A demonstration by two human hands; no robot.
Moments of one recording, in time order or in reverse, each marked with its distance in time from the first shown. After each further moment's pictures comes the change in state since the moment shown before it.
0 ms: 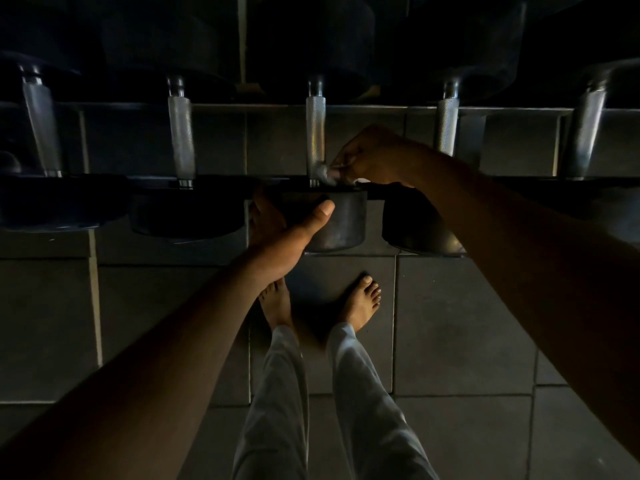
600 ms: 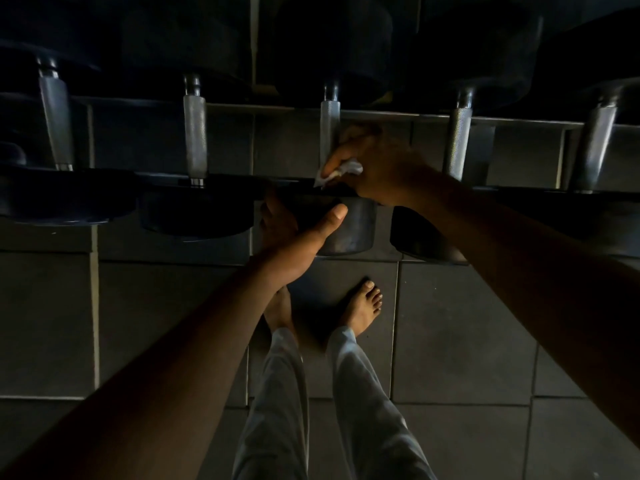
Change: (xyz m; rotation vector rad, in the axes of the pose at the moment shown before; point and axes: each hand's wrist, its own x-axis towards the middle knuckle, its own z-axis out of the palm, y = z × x) left_hand -0.002 0.002 -0.001 0.016 0.037 -0.009; right_hand 0.006 0.004 0.021 -0.354 0.254 -0.401
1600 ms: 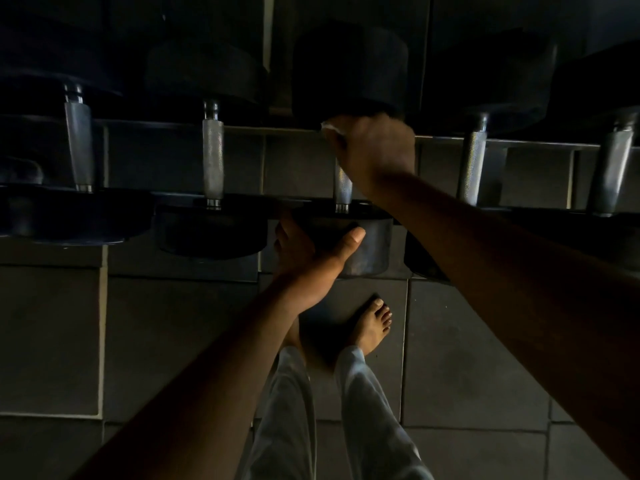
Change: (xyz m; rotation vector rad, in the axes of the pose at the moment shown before) left_hand 0.000 -0.004 0.003 -0.006 0.011 -0.002; right_hand 0.053 -0.031 0.000 -0.376 0.365 0.283
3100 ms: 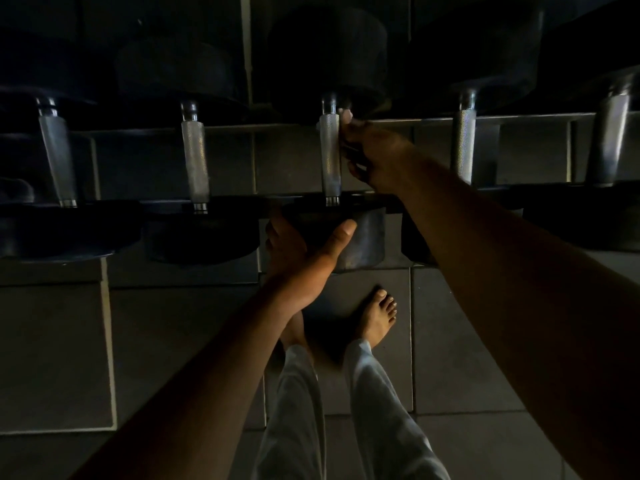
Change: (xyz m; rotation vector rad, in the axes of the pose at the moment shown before) left_hand 0.003 -0.009 0.005 -0.005 0.025 0.081; right_hand -0.005 0.028 0.018 1.537 -0.412 0.887
